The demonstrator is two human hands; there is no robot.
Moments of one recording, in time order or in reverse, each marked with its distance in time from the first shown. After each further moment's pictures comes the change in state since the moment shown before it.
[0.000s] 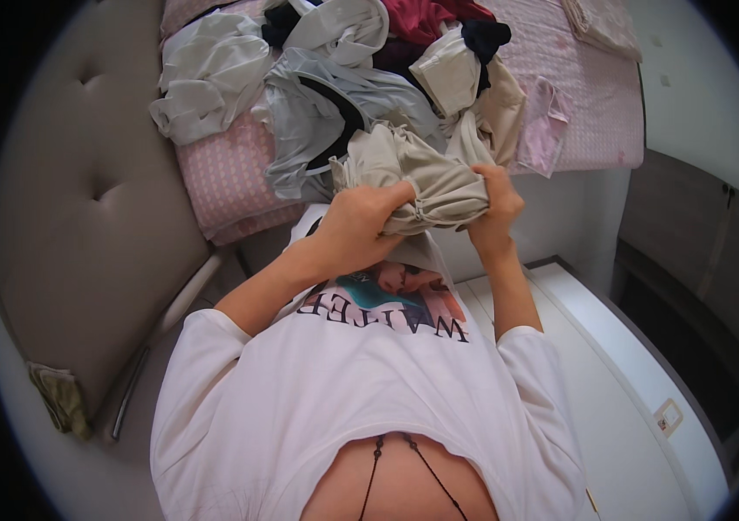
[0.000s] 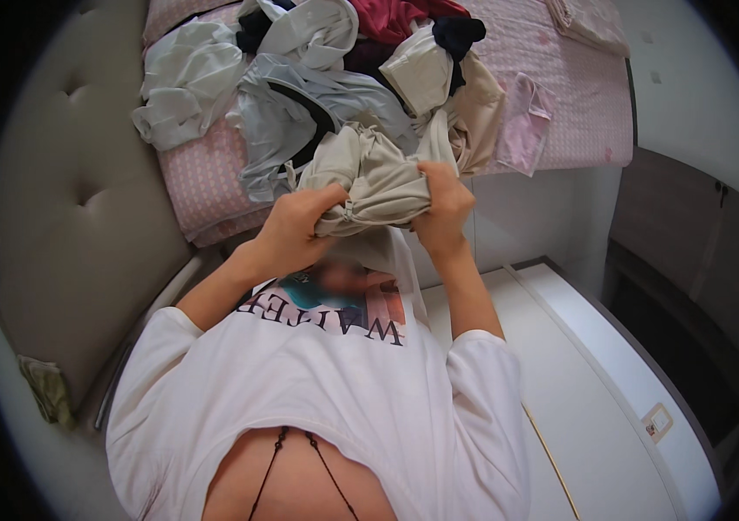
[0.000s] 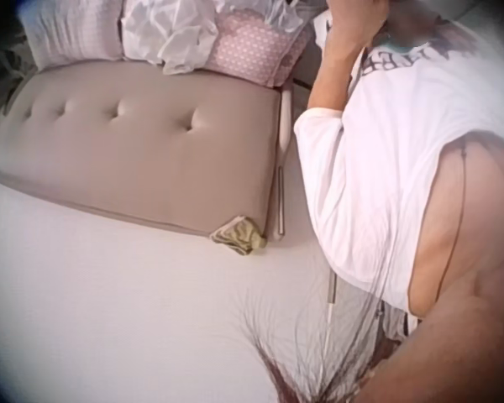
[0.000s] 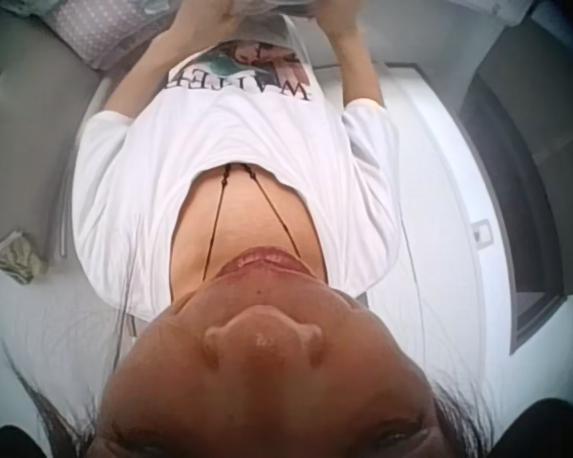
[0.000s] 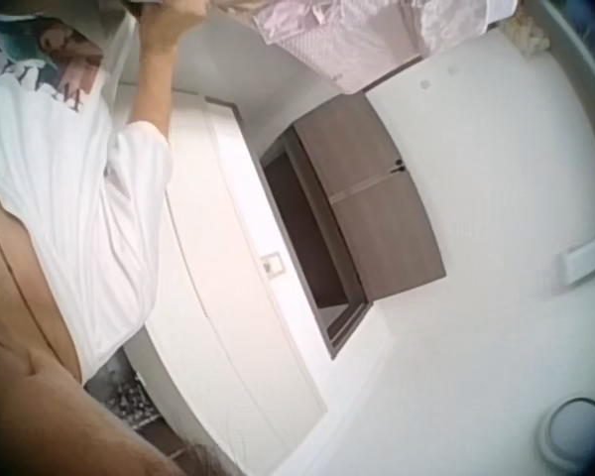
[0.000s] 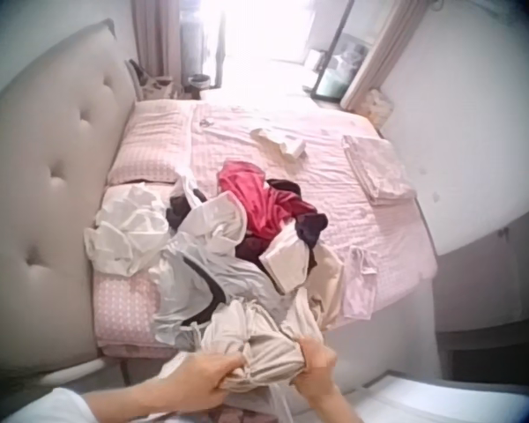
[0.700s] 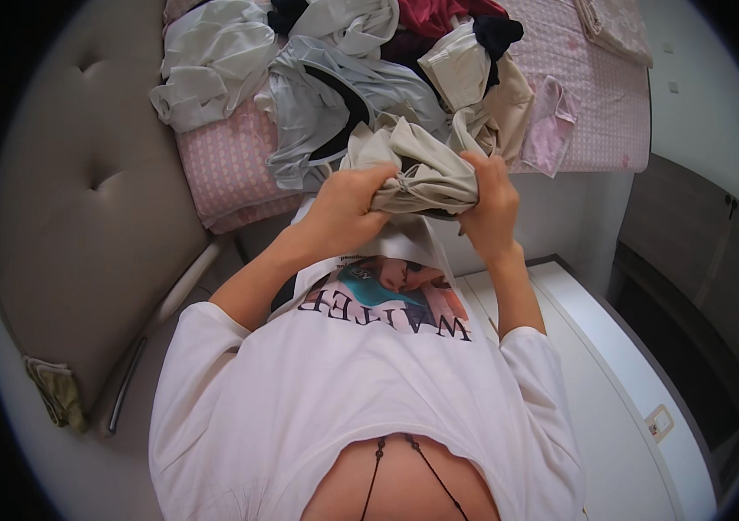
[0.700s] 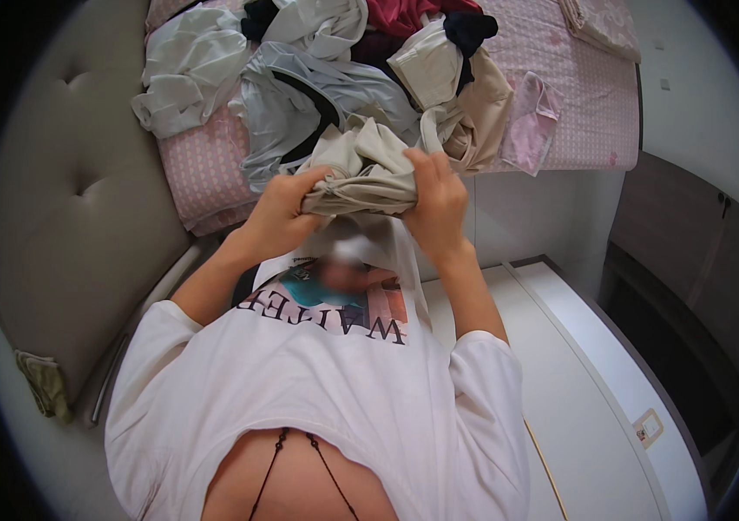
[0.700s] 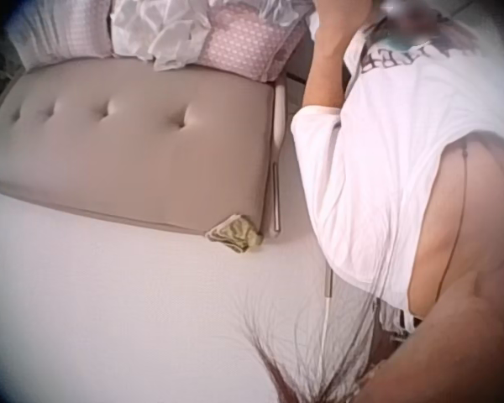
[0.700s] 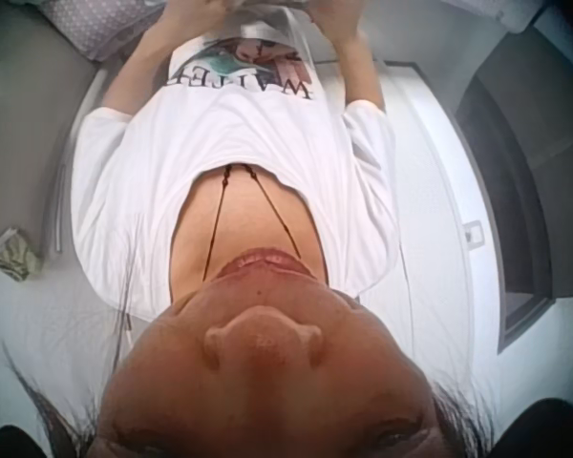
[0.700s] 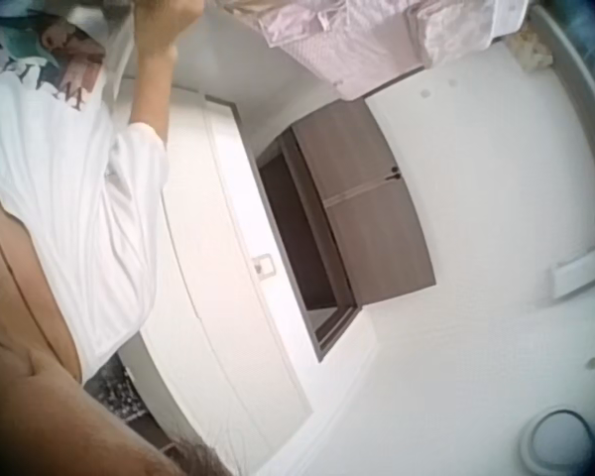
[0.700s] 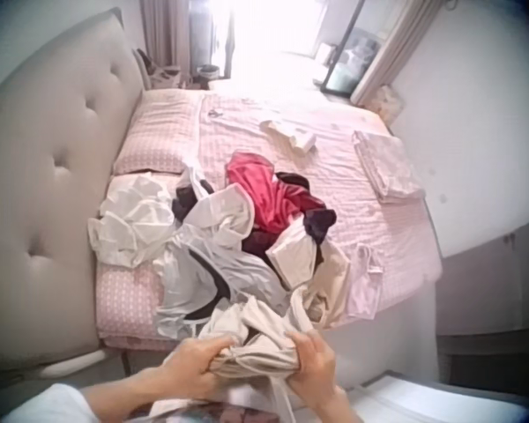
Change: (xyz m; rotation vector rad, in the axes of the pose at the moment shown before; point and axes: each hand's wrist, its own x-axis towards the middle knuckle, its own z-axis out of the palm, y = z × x) left_hand 0.000 -0.008 -0.019 -0.152 -0.122 -0.289; right_hand 0.009 -0.017 0.004 -0.071 -0.170 0.016
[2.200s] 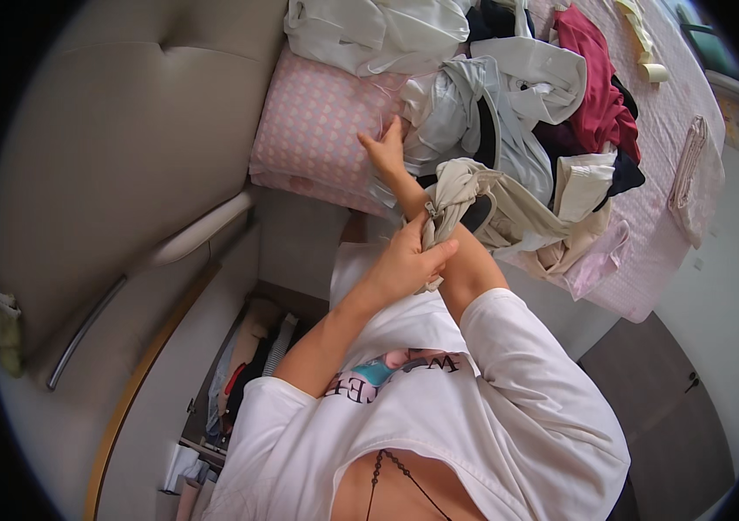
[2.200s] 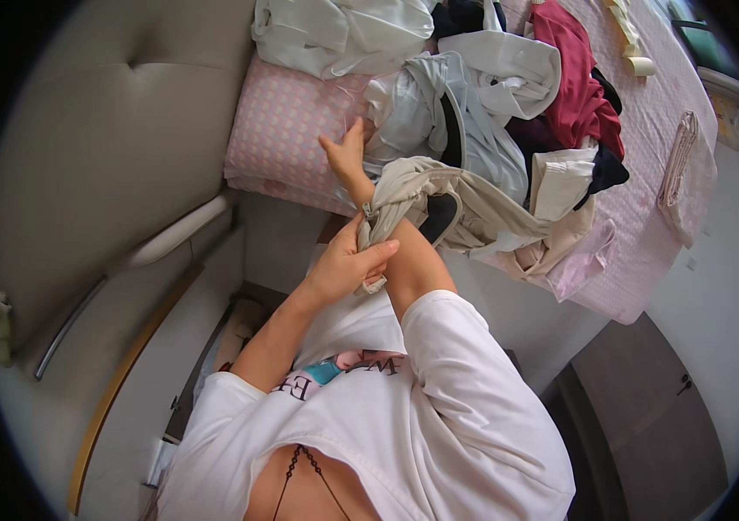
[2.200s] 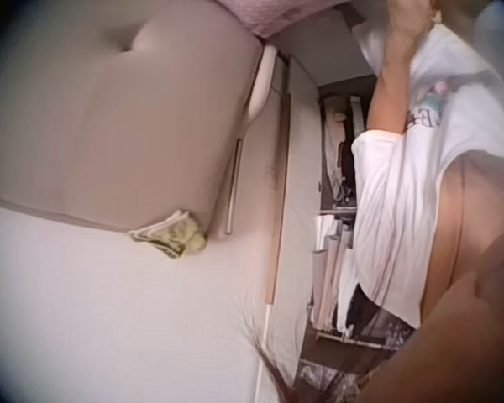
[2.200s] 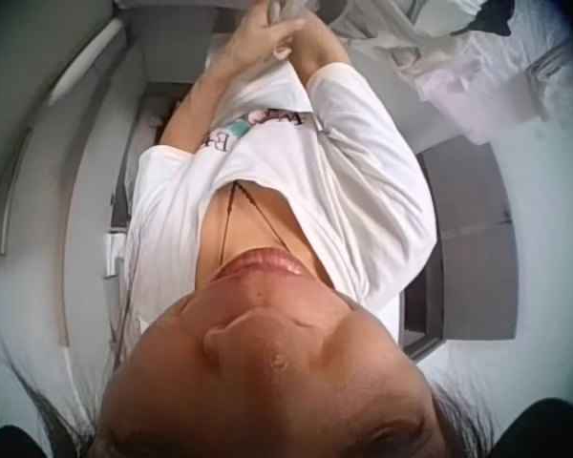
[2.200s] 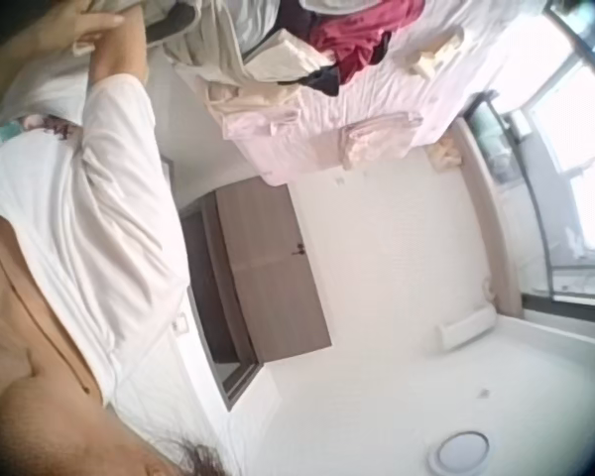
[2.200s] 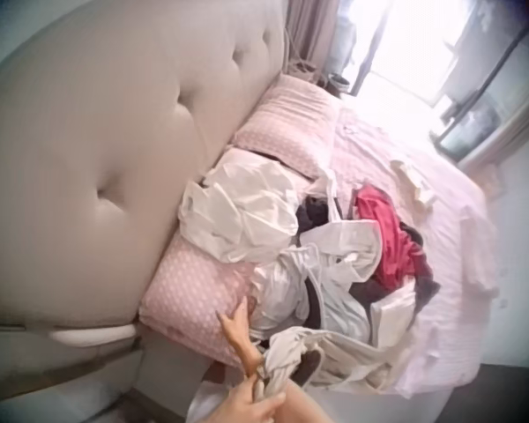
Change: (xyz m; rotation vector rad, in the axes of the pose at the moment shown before) left_hand -0.067 -0.115 0.005 -1.257 0.551 -0.297; right_hand 0.027 -0.069 0.430 0.733 -0.531 0.424
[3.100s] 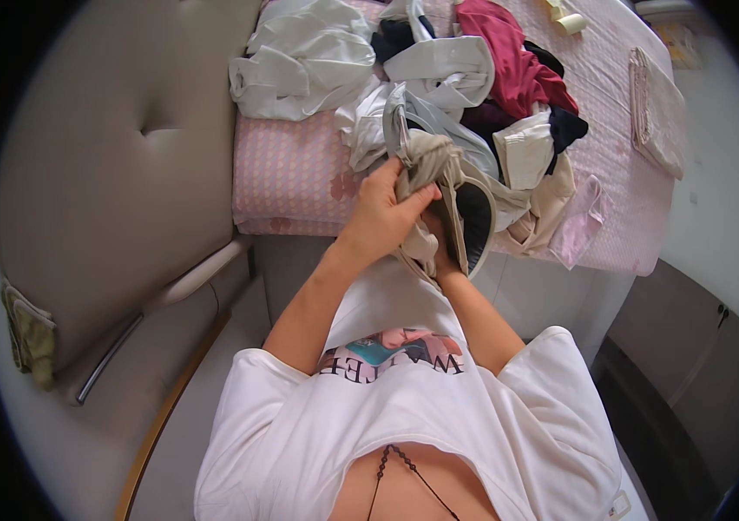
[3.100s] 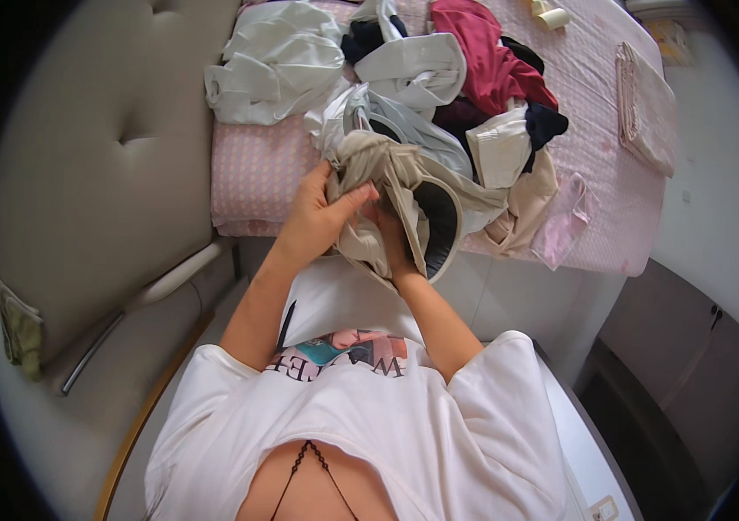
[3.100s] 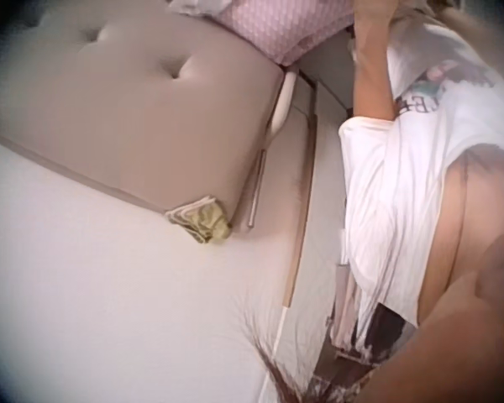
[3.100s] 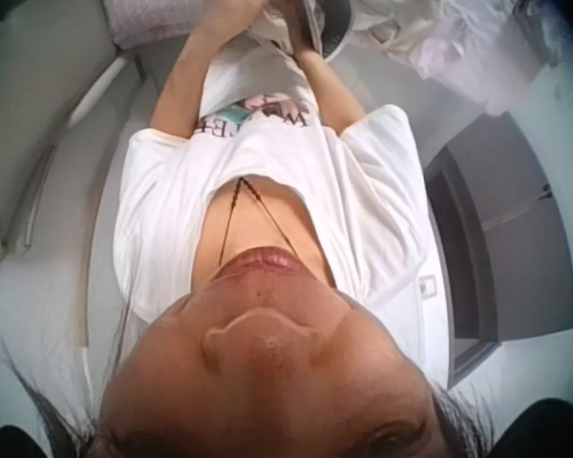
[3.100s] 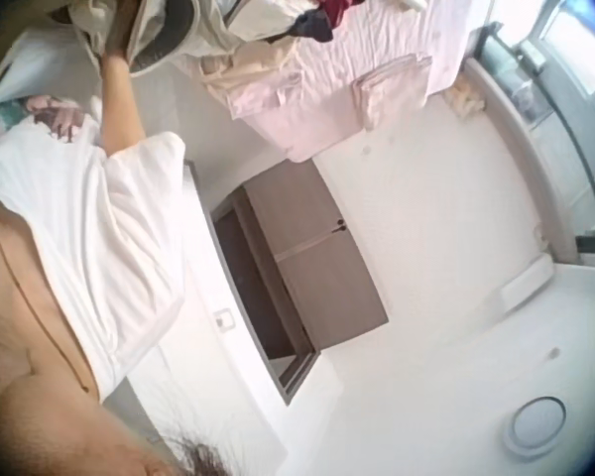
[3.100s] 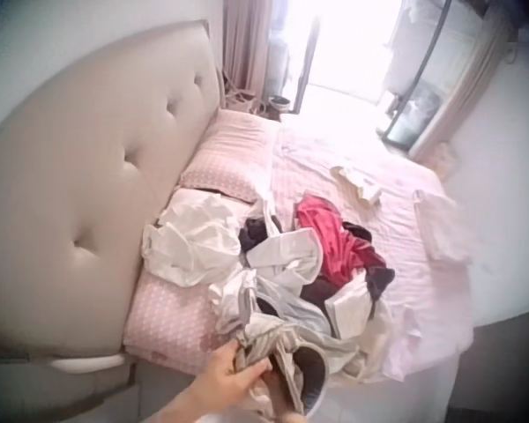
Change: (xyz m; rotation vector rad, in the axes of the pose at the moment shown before) left_hand 0.010 0.058 0.075 0.555 -0.014 0.397; right_hand -0.169 -0.120 -0.171 0.237 0.182 -0.090
